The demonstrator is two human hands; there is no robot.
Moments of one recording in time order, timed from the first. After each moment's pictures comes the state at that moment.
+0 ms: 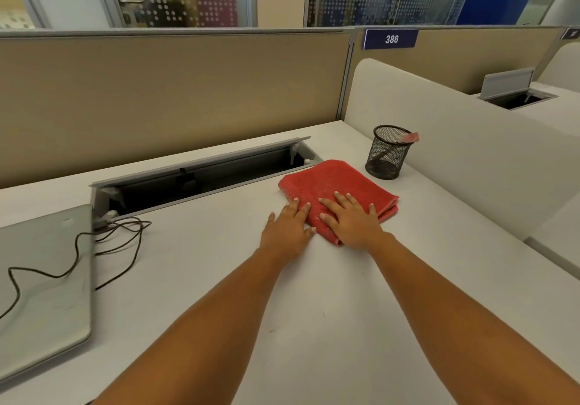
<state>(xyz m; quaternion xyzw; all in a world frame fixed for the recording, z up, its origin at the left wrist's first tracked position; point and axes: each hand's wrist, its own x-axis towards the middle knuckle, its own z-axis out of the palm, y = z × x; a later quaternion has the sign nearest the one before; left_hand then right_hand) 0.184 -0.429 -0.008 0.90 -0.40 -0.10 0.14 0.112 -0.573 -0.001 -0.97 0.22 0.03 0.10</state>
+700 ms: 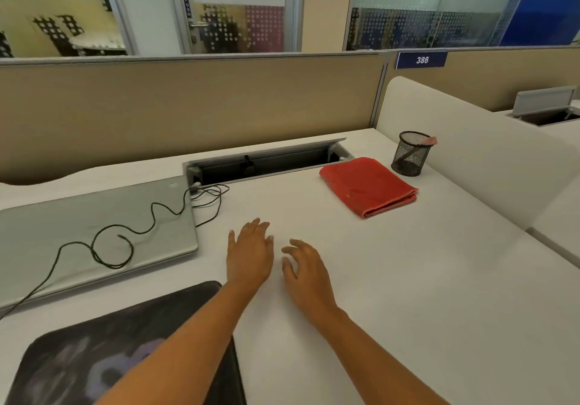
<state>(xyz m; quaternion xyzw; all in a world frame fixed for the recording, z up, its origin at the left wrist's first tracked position) 0.088 -0.240 0.015 0.95 -0.22 0.02 0.23 0.011 -0.334 -0.005 -0.91 0.13 -0.17 0.35</state>
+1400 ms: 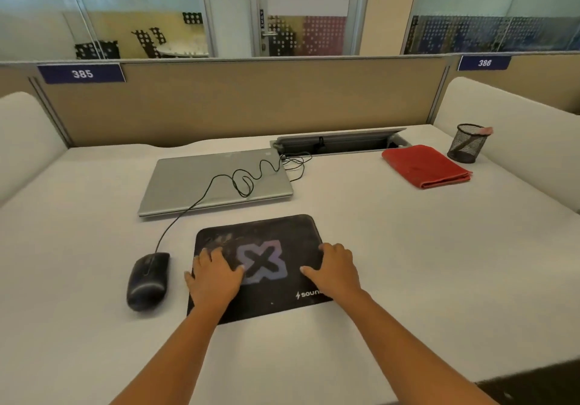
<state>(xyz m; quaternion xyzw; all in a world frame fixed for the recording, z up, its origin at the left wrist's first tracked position) -0.035 0.017 0.007 0.98 0.03 -0.03 0.21 -0.080 -0.184 0.009 -0.95 0.19 -0.01 0.25</state>
